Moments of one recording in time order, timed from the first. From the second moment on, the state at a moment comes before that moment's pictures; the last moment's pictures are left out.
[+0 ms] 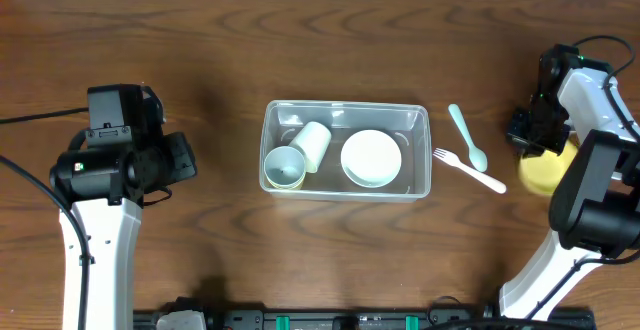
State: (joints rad) left arm 0.11 1.19 1.18 -1.16 0.05 -0.22; right arm -0.25 2.04 1.47 -1.14 0.10 0.28
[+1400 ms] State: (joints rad) left arm 0.11 1.19 1.18 -1.16 0.05 -0.22; right arm 0.60 1.73 1.52 -1.10 -0.14 -0.14
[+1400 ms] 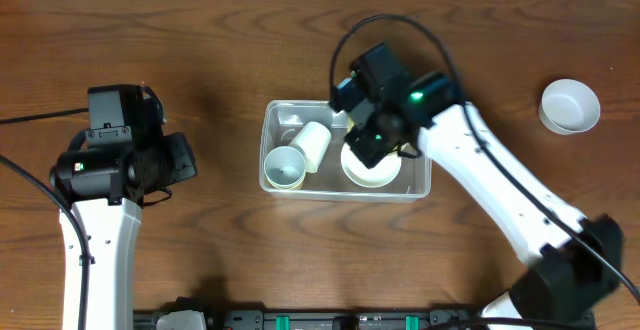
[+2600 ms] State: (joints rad) left arm 0.11 1.19 1.18 -1.16 0.05 -0.22; right arm 0.30 1.75 1.61 -1.00 0.09 0.09
